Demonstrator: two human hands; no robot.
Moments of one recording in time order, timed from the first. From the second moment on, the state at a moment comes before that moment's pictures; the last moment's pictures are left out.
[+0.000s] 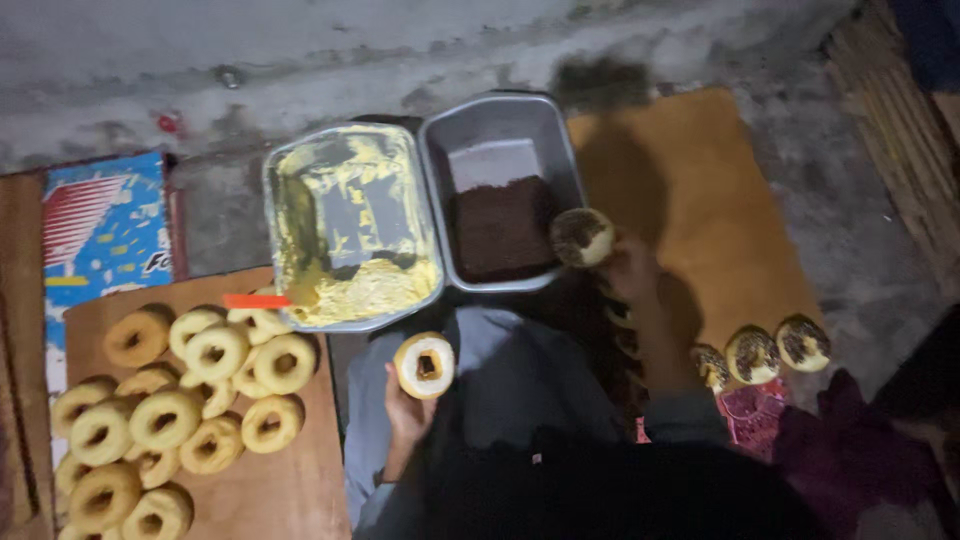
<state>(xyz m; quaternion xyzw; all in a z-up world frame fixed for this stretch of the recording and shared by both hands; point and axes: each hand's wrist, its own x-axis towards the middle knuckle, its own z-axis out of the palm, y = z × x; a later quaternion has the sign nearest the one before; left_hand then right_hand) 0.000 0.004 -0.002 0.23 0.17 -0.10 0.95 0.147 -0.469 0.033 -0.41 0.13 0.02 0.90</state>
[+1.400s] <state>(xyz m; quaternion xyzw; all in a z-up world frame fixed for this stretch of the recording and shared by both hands) 0.002 0.020 0.064 0.13 0.10 -0.22 0.96 0.264 -0.318 0.005 -0.85 0.03 -0.18 0.49</state>
